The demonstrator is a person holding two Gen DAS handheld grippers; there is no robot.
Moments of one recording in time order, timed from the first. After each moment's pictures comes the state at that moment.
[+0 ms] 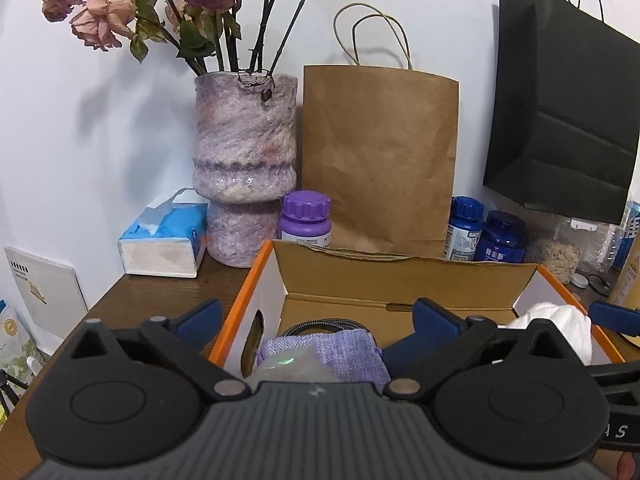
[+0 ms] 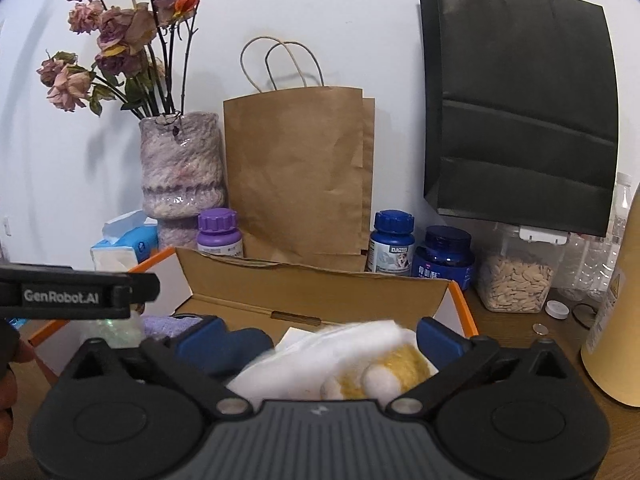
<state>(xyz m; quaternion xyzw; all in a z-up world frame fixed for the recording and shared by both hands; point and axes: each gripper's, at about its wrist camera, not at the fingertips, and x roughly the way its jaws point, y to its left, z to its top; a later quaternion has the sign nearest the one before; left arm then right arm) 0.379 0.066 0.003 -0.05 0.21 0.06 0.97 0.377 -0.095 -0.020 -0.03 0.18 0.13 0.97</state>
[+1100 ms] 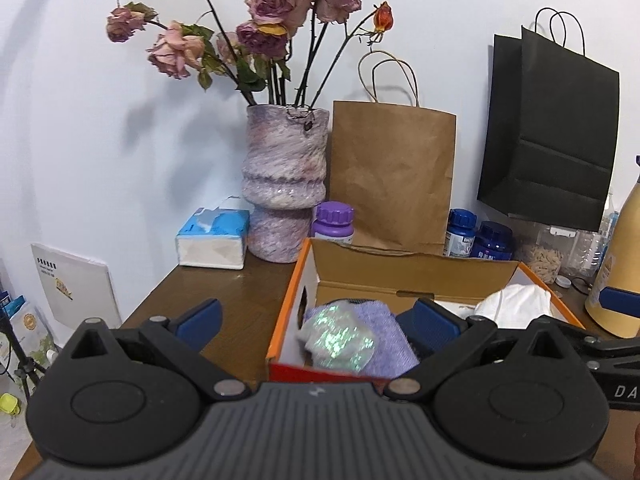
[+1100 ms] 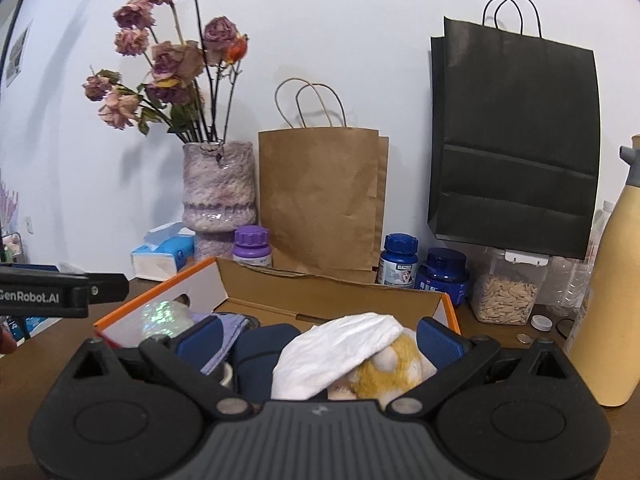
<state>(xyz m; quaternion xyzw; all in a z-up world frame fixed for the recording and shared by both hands) 0.278 0.081 0.022 -0.06 0.19 0.07 0.98 0.301 -0.104 0.003 -0.04 0.15 0.15 0.98</state>
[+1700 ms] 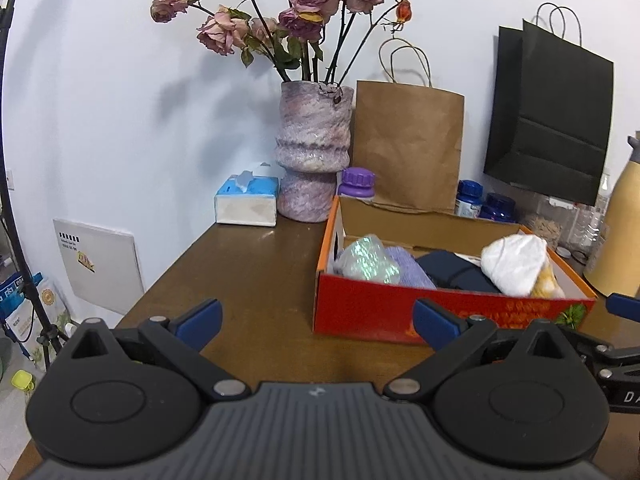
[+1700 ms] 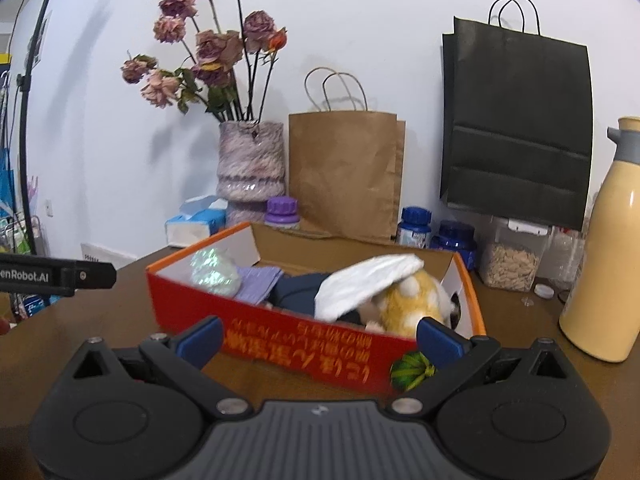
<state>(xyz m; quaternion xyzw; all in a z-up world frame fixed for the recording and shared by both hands) 0.206 0.097 0.000 -0.06 0.21 0.08 0.97 0.234 -0.105 -0.025 -0.05 0.16 0.17 0.97</state>
